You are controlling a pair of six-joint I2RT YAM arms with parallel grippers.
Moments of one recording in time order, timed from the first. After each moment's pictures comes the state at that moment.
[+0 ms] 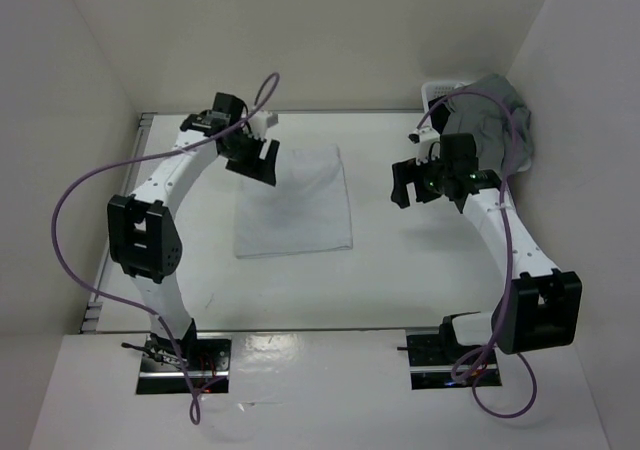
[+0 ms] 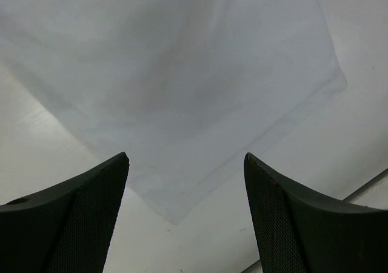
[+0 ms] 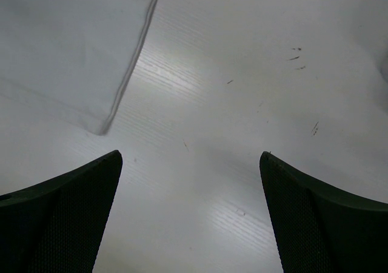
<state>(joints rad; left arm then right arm) -0.19 1.87 1.80 -0.95 0.36 0.13 0.11 1.31 1.09 -0.56 -0.30 -0.15</state>
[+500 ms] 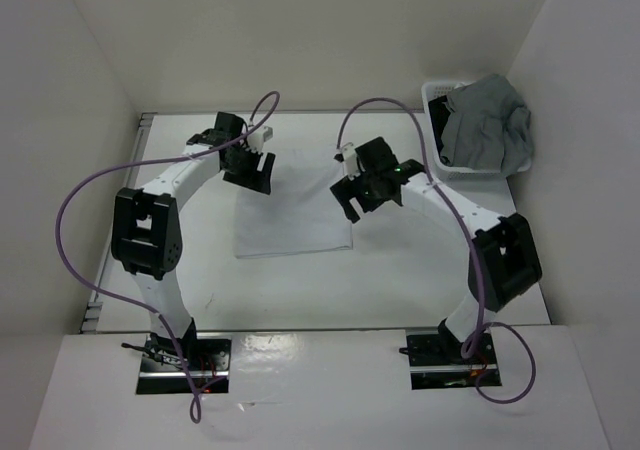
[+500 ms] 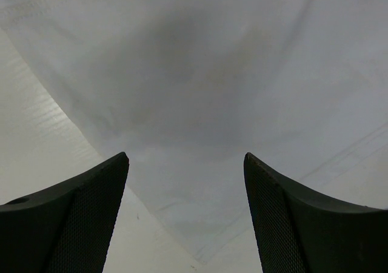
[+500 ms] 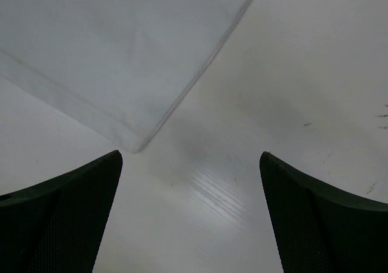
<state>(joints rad) -0.20 1.88 1.50 -0.67 0.27 0.11 0.49 1.59 1.23 -0.60 -0.07 -0.15</state>
